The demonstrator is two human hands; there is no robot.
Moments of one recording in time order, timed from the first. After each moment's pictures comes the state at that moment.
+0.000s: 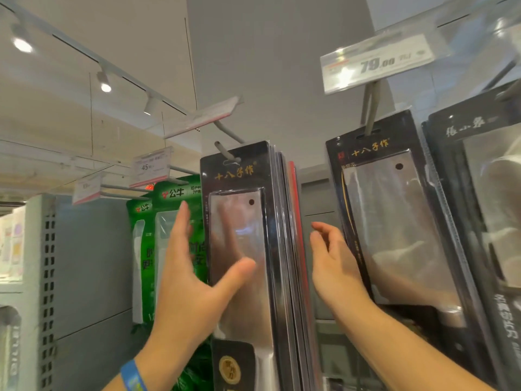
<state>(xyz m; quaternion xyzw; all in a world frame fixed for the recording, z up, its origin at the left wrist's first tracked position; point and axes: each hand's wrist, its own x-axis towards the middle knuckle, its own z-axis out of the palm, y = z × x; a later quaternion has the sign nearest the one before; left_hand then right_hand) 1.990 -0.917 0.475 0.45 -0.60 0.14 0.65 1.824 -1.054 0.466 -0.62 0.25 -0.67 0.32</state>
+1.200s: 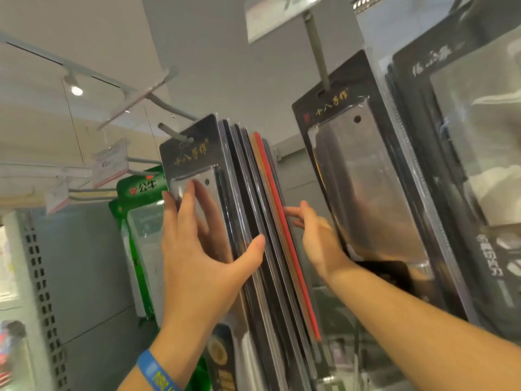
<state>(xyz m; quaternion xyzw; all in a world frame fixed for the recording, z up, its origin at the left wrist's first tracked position) 1.947 -0.930 0.475 0.51 -0.59 0.26 0.57 1.830 -1.088 0.458 -0.59 0.20 -0.65 0.43</state>
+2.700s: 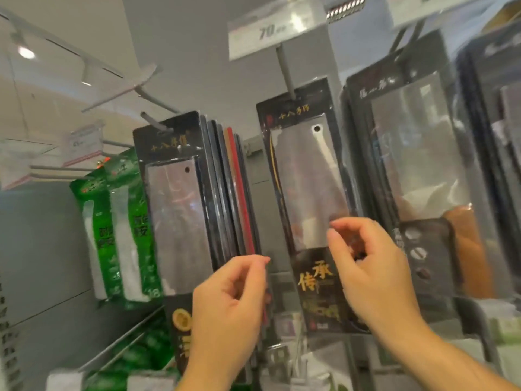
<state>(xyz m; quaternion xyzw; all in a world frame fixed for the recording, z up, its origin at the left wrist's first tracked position) 1.880 -0.904 0.401 0.43 -0.63 -0.01 0.65 1.702 -0.972 0.389 -0.59 0.30 -0.74 0.08</state>
